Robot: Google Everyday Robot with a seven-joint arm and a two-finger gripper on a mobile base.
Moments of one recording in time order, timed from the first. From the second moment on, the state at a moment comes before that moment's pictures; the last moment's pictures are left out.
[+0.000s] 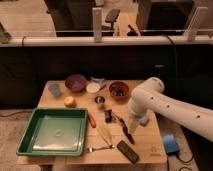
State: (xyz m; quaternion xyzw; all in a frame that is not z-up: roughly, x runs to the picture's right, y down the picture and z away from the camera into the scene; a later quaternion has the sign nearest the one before) arm 0.119 0.148 0.739 -0.28 -0.07 0.04 0.96
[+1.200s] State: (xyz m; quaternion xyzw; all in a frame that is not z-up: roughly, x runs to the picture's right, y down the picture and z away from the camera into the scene) arm 0.081 0.166 0.774 -0.27 -0.10 0.07 0.95
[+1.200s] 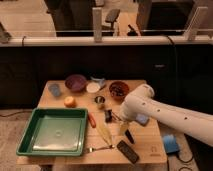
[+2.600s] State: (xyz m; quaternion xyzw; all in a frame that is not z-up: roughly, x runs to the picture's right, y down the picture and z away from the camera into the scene) arm 0.106 0.161 0.802 -0.28 -0.06 0.07 0.96
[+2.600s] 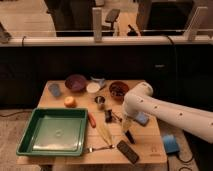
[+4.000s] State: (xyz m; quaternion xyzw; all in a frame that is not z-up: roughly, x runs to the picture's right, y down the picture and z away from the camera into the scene) arm 0.195 0.155 0.853 -0.29 0.02 0.16 0.94
